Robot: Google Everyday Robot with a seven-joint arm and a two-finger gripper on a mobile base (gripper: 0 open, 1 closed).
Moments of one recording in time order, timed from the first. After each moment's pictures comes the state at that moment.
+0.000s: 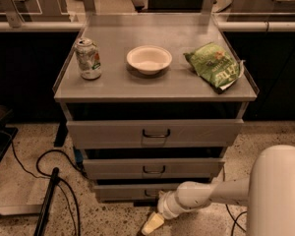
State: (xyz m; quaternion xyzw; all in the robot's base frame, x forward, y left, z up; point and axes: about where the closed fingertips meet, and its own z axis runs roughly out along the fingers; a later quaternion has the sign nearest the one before) arm 0.460 -0.028 0.292 -0.49 0.82 0.23 0.20
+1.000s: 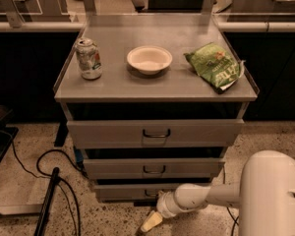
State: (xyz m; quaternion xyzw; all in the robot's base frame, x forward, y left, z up) arm 0.484 -0.021 0.251 -0.47 0.82 0.23 0.21
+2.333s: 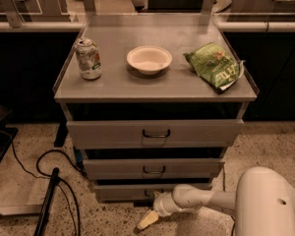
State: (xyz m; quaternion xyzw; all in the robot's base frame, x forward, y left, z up) arm 0.506 -0.005 0.197 -0.46 0.82 0.27 0.23
